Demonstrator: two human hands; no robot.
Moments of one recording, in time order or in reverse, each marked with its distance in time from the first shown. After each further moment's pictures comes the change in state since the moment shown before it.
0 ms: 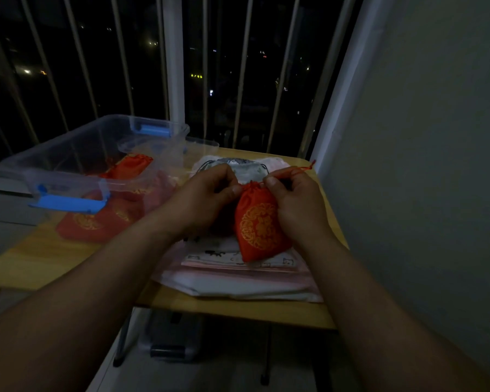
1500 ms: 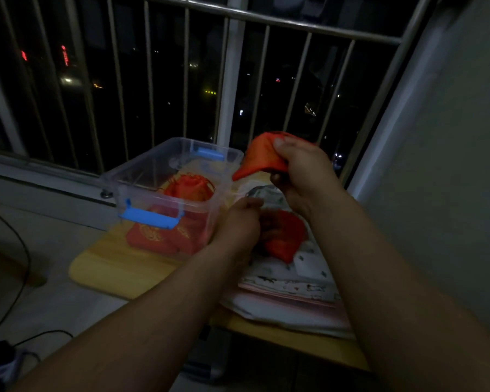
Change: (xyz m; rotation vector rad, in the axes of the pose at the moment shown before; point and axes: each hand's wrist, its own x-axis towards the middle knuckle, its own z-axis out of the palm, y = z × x) left_hand -0.002 0.000 0.006 -0.847 0.394 -0.493; right_hand 0.045 -0.106 0.076 0.522 -0.176 0.244
